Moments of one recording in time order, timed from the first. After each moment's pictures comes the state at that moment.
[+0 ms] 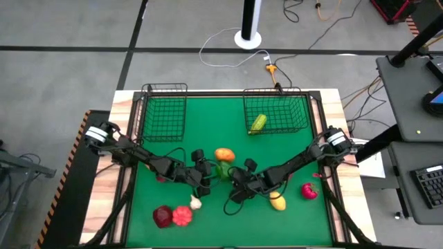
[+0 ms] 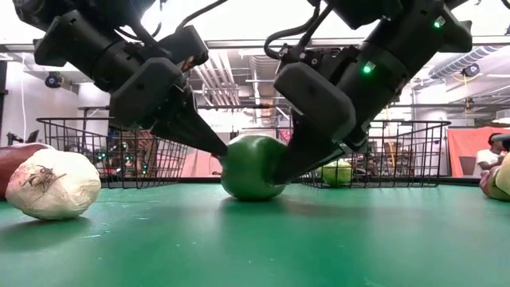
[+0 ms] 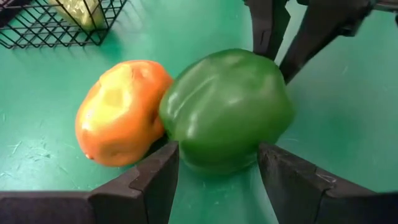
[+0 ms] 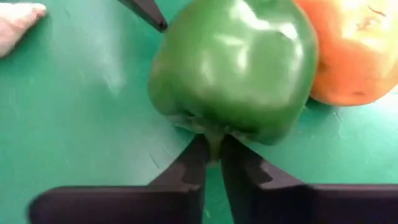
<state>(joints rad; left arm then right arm) -0.35 1.68 0.72 0.25 -0.51 -0.25 0.39 1.95 1.08 -0.08 0.52 0.67</state>
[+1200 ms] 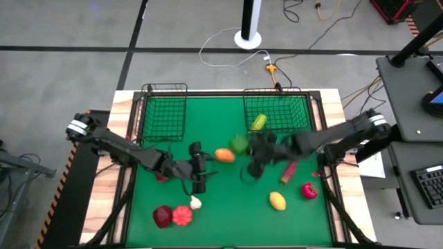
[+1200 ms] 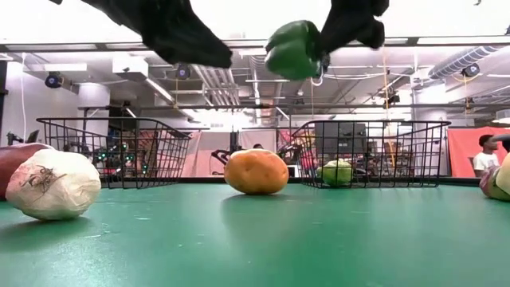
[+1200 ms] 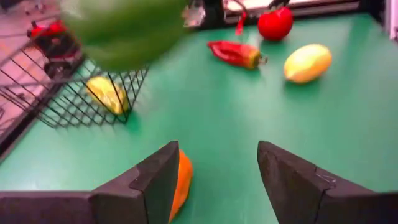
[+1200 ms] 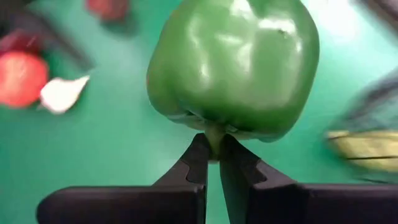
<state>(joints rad) -0.36 1.43 0.82 0.09 -0.52 -0.11 0.21 1.44 1.25 -0.72 0.37 0.59</state>
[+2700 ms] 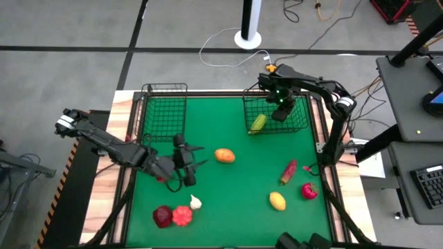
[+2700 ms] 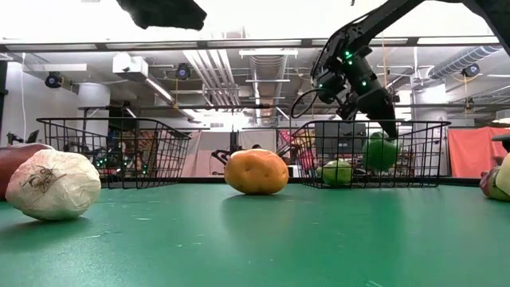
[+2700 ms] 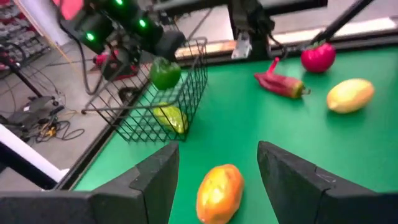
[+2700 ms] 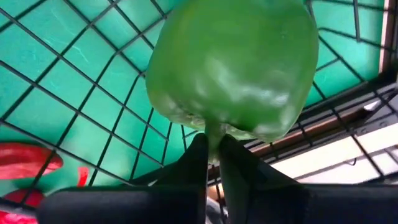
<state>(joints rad) -0.44 1.22 0.82 -0.04 -0.77 -0.08 -0.74 1.88 1.52 -1.55 0.13 -0.17</state>
